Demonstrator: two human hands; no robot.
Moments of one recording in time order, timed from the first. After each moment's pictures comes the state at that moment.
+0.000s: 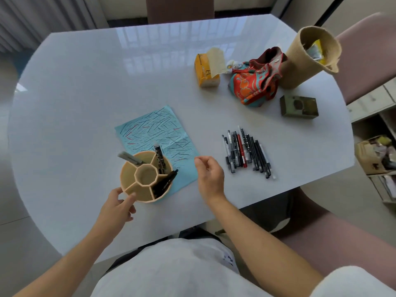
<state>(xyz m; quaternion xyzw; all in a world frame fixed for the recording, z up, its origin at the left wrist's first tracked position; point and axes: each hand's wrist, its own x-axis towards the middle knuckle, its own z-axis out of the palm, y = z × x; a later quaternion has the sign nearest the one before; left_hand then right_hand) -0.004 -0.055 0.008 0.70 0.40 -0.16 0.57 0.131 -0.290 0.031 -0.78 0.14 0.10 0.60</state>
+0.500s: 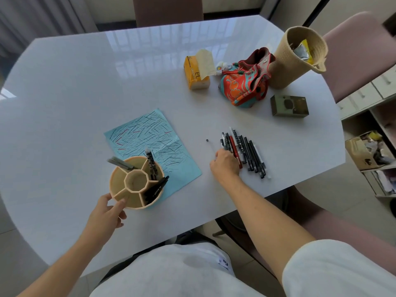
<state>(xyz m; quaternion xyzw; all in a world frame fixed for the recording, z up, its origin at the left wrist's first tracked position) -0.001 -0.051 0.006 0.70 0.40 -0.16 0.57 0.218 -0.359 -0.011 -0.98 0.05 0.17 0.12</state>
